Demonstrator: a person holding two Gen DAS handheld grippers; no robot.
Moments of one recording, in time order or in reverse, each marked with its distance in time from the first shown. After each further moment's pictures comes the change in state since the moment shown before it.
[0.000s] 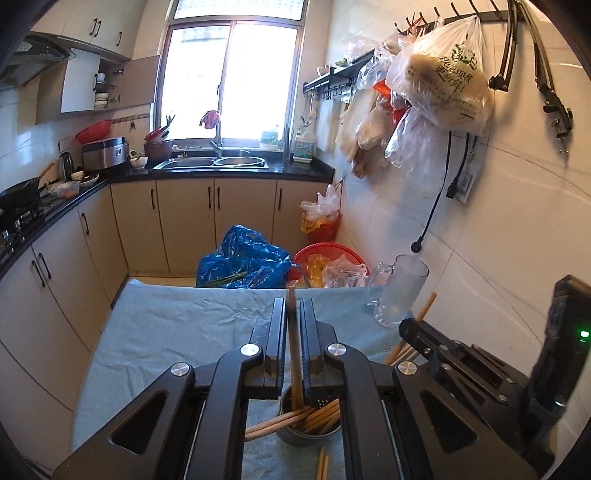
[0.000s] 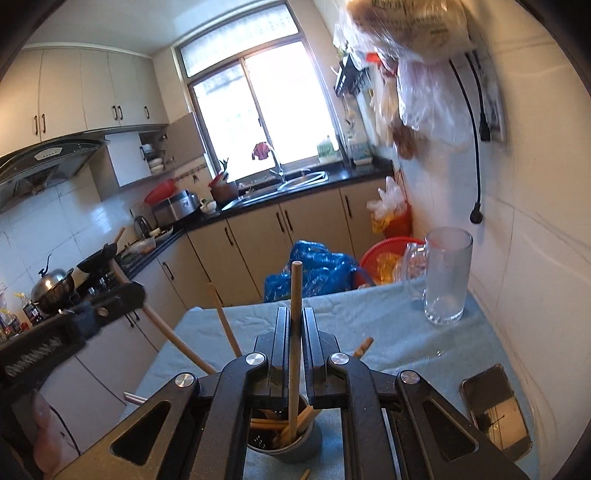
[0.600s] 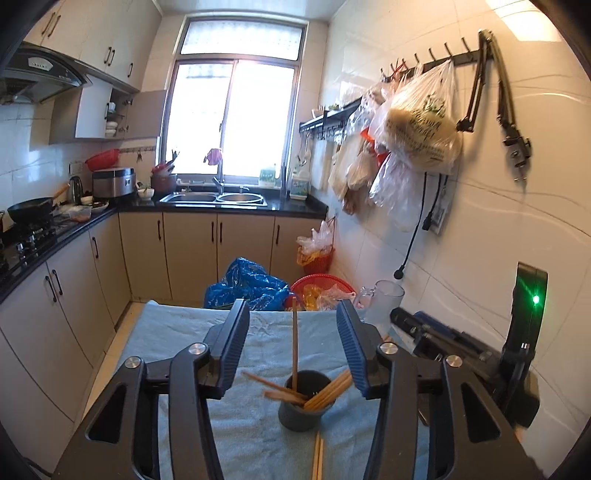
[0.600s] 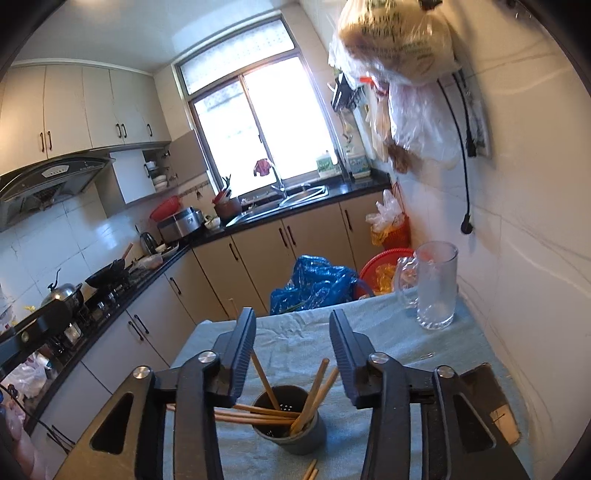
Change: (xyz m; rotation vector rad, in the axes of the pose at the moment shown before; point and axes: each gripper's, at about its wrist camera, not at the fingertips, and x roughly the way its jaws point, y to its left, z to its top) left arm -0.124 0.011 -0.022 0.002 -0.154 -0.016; right arm -0.059 0.006 0.007 0.013 -0.066 0.008
